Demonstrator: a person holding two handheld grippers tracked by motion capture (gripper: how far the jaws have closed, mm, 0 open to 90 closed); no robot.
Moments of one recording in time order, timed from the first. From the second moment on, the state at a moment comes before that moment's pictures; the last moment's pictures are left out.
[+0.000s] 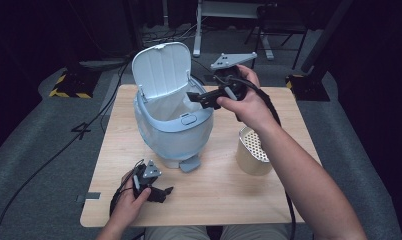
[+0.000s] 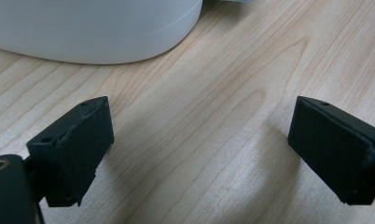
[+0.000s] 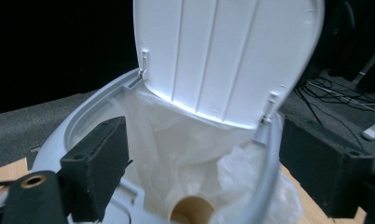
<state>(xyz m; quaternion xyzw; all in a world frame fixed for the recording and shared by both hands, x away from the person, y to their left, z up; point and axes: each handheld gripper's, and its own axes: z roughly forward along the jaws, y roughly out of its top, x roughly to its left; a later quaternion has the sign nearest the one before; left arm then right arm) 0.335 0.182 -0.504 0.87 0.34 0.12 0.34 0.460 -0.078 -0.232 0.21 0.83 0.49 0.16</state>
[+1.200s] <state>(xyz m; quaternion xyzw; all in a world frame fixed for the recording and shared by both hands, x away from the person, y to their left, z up) 0.338 0.195 -0.504 0.87 0.34 0.12 0.34 0.370 -0.283 -0.314 0.31 0.83 0.42 0.18</state>
